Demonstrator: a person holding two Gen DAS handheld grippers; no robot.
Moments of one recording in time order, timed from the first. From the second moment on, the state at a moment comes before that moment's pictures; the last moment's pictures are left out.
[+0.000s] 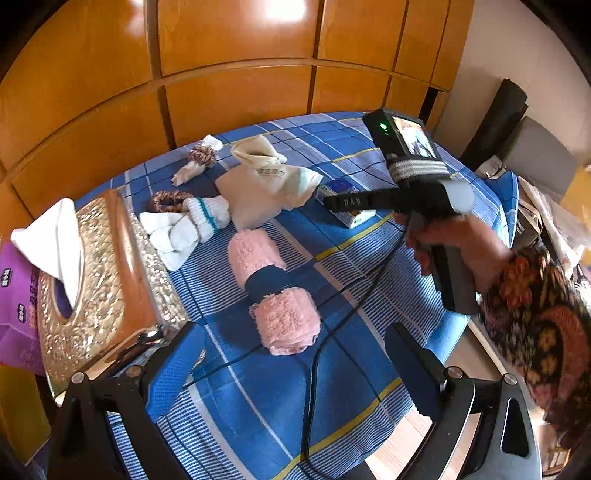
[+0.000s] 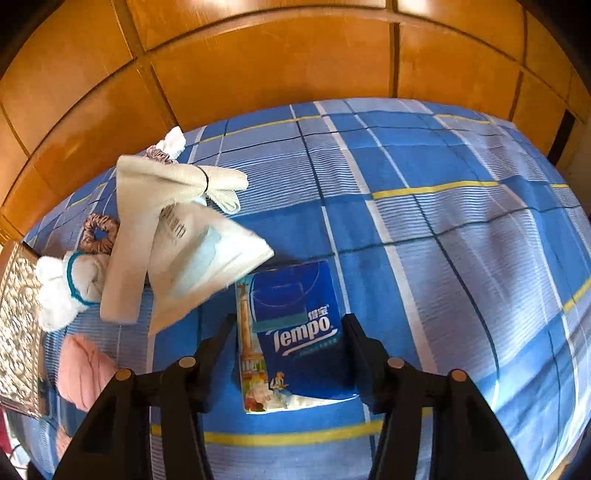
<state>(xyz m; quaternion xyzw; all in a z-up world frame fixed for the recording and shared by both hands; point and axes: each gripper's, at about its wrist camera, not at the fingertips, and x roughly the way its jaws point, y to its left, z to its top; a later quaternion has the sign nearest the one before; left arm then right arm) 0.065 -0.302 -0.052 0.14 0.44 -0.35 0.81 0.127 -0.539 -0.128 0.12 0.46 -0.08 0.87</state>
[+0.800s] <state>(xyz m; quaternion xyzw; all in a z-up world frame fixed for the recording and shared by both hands) 0.117 -0.383 -0.123 0.25 0.45 -0.29 0.81 0.039 -0.581 -0.142 0.29 0.30 -0.17 0.90</state>
